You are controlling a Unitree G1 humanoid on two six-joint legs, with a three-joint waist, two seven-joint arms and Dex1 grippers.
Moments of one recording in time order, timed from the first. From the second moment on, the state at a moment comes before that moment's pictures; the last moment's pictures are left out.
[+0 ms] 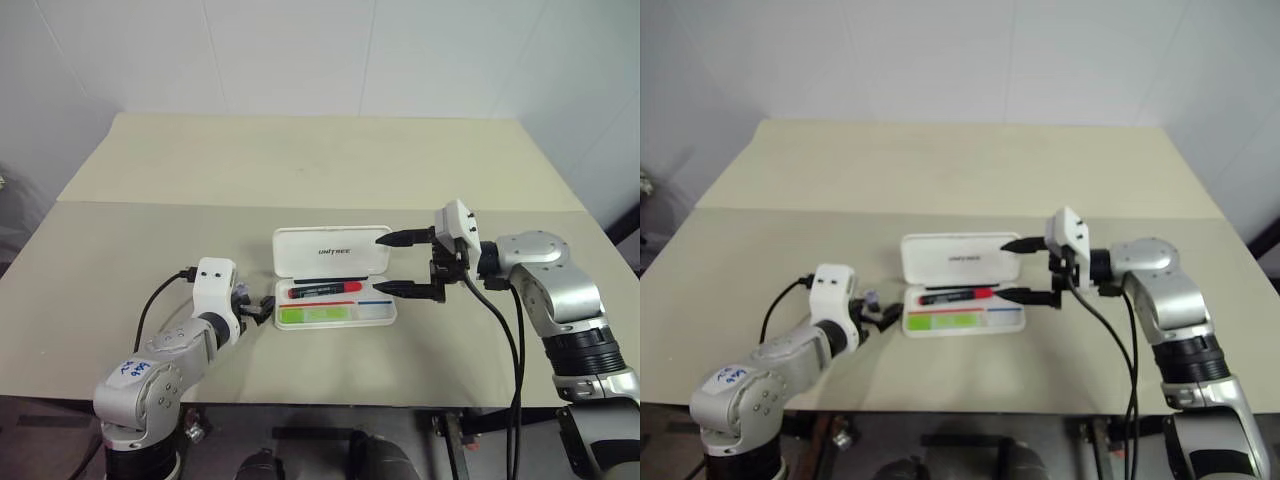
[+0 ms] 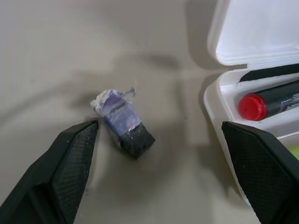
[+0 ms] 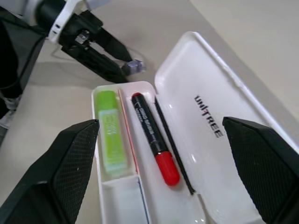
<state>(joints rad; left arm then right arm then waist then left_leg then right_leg) -0.33 0.20 0.22 -0.66 -0.43 1.47 0.12 -0.67 -0.67 0.06 0.09 0.39 0.31 1.29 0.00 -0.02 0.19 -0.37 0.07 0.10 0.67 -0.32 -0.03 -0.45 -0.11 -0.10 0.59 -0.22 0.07</state>
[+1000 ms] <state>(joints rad) -0.56 0.35 0.15 -0.33 -0.26 1.53 0.00 -0.66 -0.68 0.03 0.11 0.37 0.31 1.24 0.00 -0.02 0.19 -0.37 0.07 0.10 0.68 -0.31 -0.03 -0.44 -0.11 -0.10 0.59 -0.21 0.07</state>
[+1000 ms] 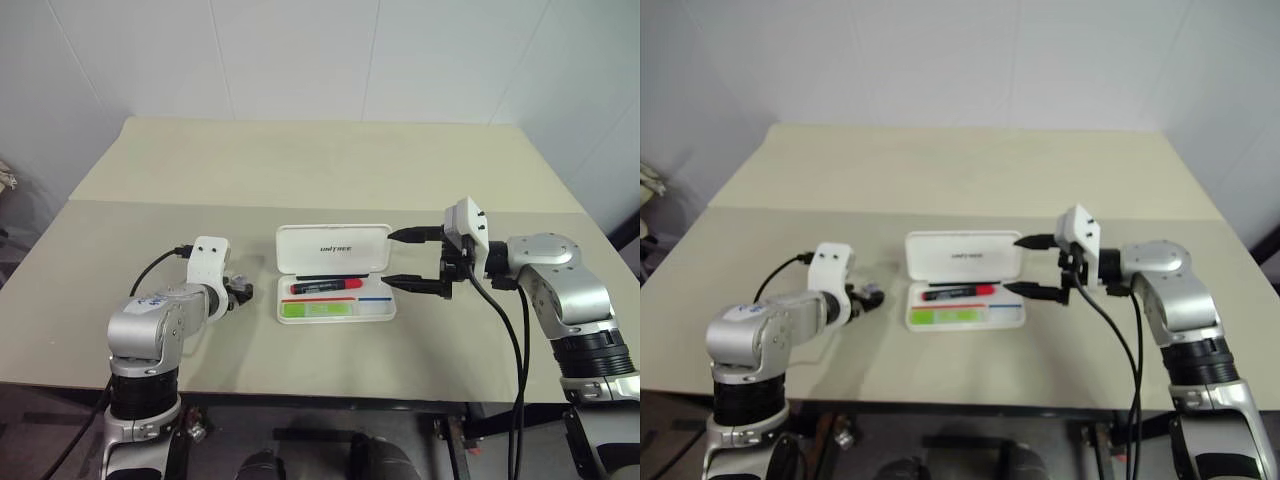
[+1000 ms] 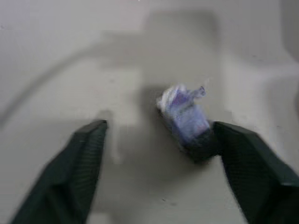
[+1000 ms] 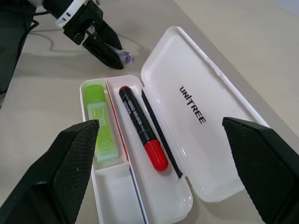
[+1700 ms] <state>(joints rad) -0.50 0.49 0.15 -0.42 -0.27 1.27 -0.19 -0.65 -0.69 0.02 0.12 0.38 0.29 1.22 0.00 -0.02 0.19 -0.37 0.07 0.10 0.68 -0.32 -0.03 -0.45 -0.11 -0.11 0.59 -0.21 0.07</state>
